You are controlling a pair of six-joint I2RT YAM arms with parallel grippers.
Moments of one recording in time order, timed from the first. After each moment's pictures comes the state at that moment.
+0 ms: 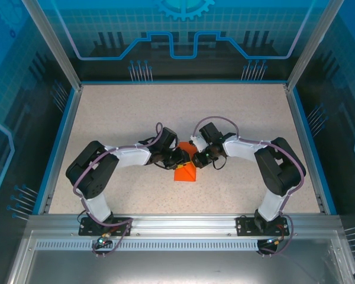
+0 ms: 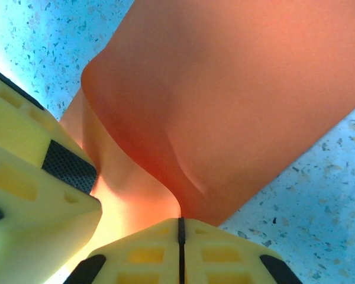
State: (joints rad) left arm -0.63 1.76 0.91 -0.09 0.45 -1.06; right arm 0.55 1.76 0.97 -0.42 -0.37 0.04
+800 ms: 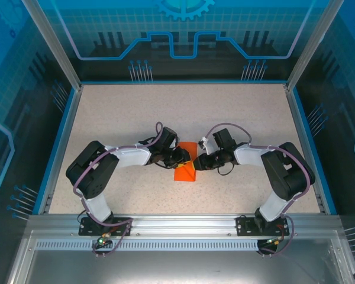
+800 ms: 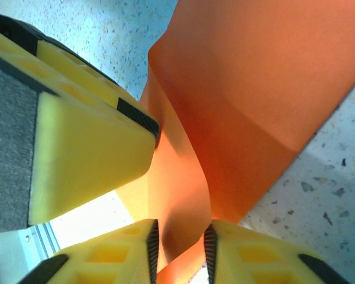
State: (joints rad) left arm -0.63 1.76 0.91 -0.07 0.43 -1.06; right arm 0.45 1.68 0.74 -0.14 -0.71 0.29
